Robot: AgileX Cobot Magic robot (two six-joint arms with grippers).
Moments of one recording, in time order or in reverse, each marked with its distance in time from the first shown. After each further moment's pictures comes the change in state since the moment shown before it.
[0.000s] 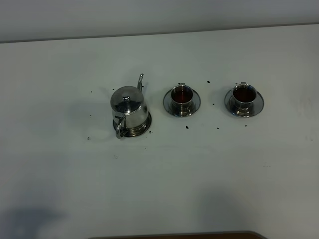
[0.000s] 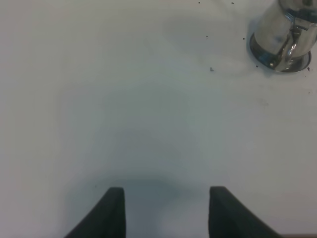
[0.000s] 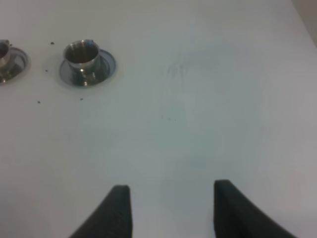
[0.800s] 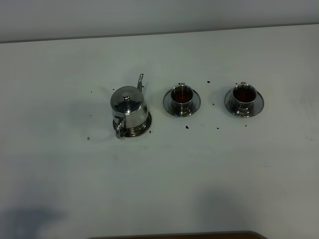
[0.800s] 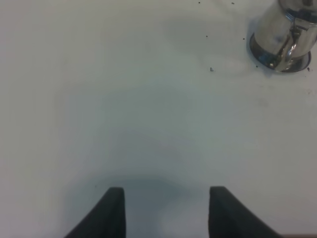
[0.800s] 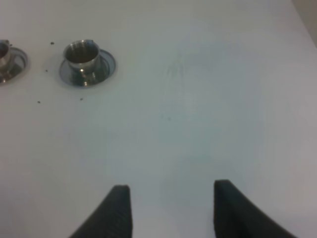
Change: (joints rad) left arm 0.000 0.000 0.000 0.000 0.000 -0.002; right arm 0.000 0.000 0.000 0.000 0.000 0.000
